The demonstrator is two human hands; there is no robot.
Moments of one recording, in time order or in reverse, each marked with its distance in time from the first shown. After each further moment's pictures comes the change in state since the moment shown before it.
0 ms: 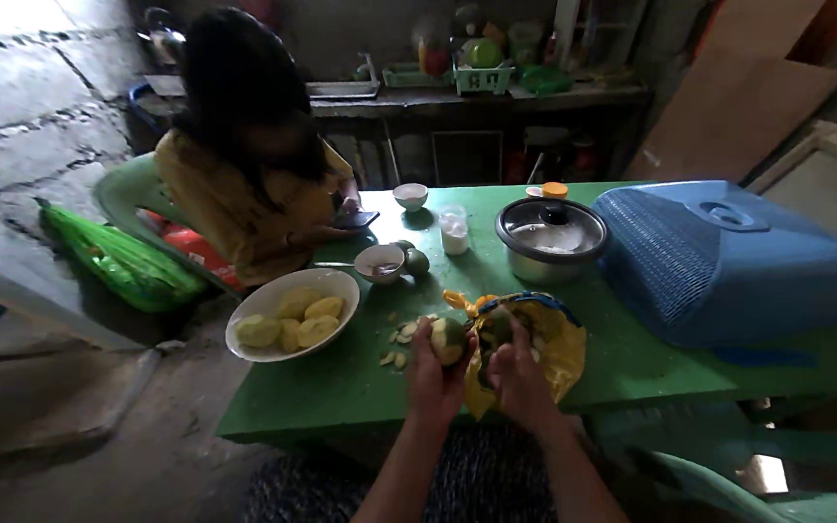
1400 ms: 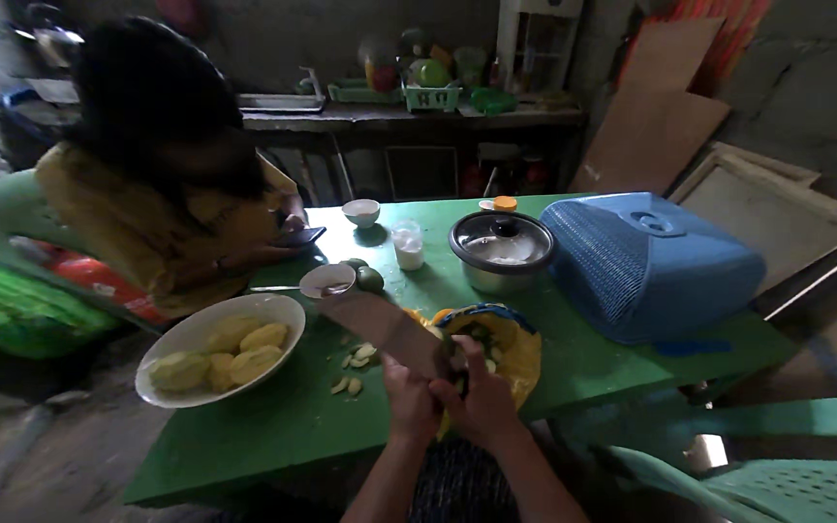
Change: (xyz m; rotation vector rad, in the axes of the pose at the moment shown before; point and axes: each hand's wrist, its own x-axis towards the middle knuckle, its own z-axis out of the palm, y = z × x) left_hand -0.002 -0.033 0.014 0.272 -0.136 0.284; right_hand -0.010 0.005 -0.002 -0.639 0.218 -0.328
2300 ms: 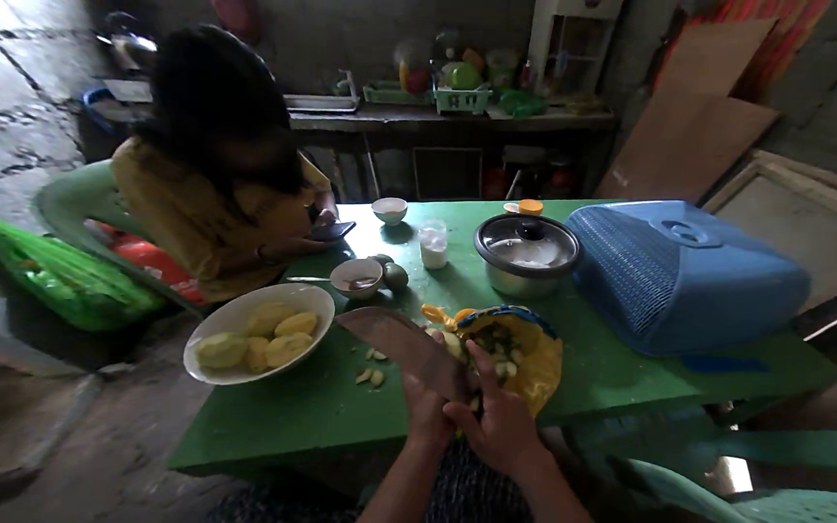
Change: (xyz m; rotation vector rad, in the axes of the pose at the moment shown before) left_hand -0.007 0.001 -0.012 -0.056 -0.024 0.111; right_hand -0.018 -0.005 0.002 0.018 -0.109 -0.042
